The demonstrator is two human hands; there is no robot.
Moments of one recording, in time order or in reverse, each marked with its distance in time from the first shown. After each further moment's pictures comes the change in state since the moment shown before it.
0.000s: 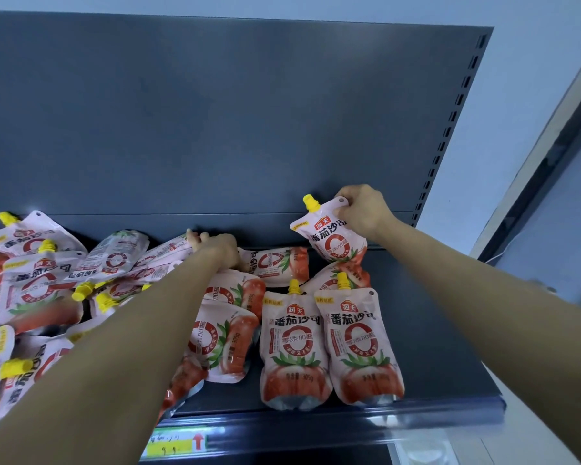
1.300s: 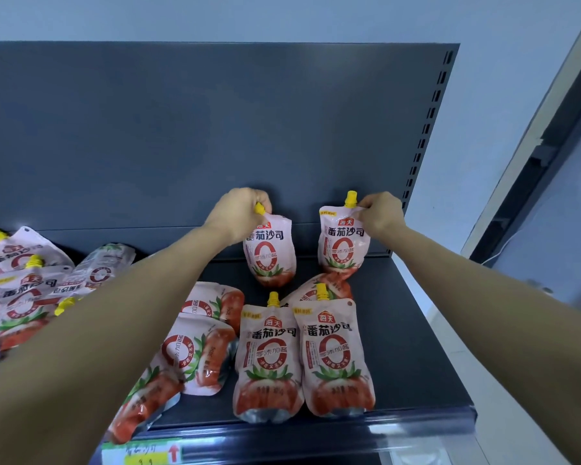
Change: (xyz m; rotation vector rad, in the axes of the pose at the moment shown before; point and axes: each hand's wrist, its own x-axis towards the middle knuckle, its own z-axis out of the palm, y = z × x) left_hand -0.035 0.055 -0.076 -0.501 0.411 0.479; right_hand 0.015 0.045 -0.039 0.036 0.139 0.223
